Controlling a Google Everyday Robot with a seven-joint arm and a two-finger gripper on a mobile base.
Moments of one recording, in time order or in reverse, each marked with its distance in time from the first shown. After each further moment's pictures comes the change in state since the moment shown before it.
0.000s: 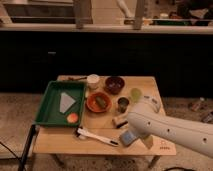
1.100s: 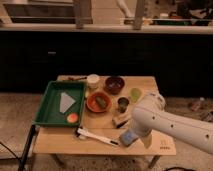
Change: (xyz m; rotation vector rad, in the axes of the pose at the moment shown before) arm 0.003 -0.013 0.013 0.050 -0.115 0.038
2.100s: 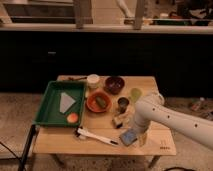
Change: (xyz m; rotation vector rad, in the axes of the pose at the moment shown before) arm 0.014 -0.017 0.062 -0.002 -0.163 0.161
